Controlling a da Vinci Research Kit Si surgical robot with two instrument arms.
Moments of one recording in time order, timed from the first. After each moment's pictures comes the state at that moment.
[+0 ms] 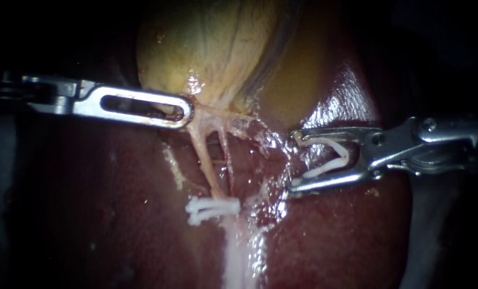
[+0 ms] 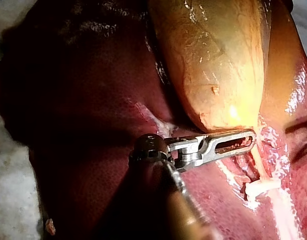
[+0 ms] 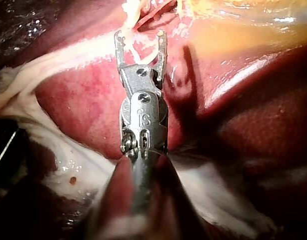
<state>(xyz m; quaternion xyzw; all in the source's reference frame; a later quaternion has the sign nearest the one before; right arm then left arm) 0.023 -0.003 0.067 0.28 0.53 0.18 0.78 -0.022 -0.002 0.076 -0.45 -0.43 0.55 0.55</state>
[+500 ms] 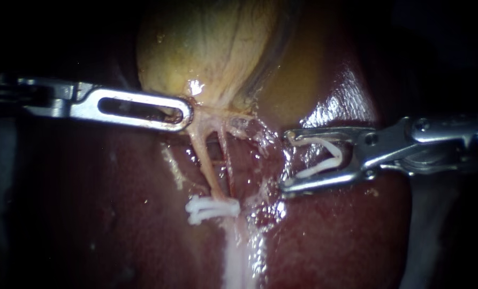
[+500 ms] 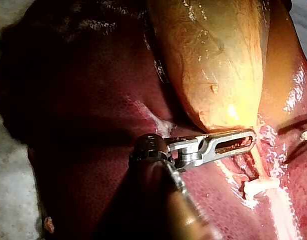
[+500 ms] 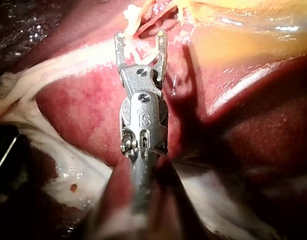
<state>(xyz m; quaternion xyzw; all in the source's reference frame) 0.026 -0.004 0.068 0.28 0.53 0.18 0.78 -0.022 -0.003 0.077 -0.46 -0.43 0.55 0.55</state>
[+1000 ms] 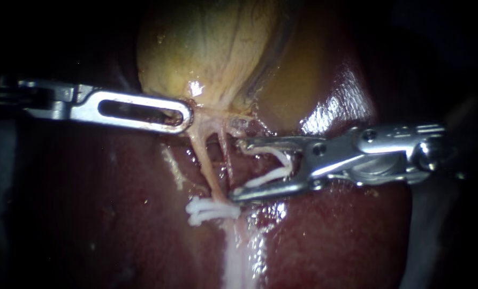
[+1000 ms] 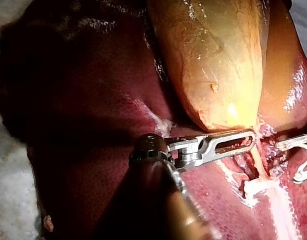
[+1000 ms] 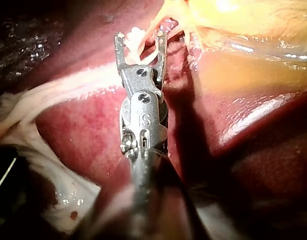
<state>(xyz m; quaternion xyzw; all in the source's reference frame) 0.032 -0.006 0.070 0.29 0.53 0.18 0.78 -0.022 -0.003 0.076 -0.46 -0.43 0.55 0.55</state>
